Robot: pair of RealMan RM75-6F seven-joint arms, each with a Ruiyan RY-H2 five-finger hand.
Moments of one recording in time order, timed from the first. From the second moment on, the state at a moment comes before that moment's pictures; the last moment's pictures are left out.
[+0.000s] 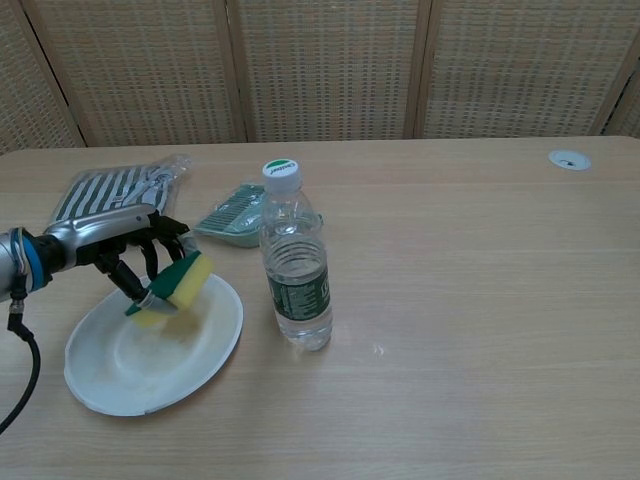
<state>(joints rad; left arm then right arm) -0.70 -1.64 -0.03 -1.06 1.48 0.87 -0.49 0.11 -1.13 0.10 -1.55 -1.41 1.41 0.03</state>
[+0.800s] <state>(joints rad) -0.68 -1.66 0.08 -1.02 1.63 0.94 0.07 0.11 -1.13 0.10 -1.56 -1.41 1.41 0.03</state>
